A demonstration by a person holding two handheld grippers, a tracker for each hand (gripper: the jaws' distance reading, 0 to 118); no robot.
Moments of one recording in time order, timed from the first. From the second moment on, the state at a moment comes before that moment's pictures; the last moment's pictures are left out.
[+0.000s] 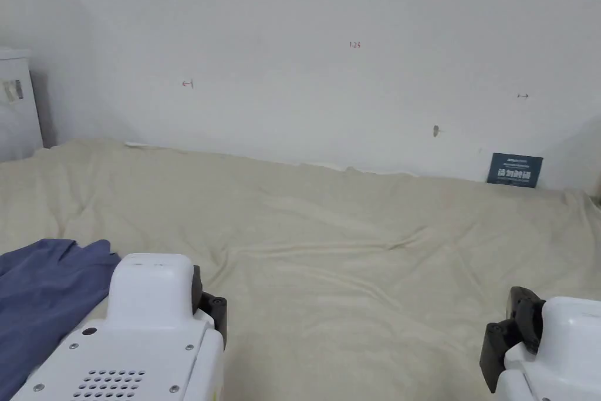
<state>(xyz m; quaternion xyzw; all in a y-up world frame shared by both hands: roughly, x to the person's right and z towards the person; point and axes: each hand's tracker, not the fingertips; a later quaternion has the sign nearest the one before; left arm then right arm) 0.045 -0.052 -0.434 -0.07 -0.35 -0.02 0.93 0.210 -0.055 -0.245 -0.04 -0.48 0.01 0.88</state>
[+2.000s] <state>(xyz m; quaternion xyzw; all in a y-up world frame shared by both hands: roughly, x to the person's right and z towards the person) -0.026 -0.213 -0.795 -0.39 -0.11 -0.04 0.92 0.176 -0.123 -0.547 -0.25 -0.17 -0.03 0.95</state>
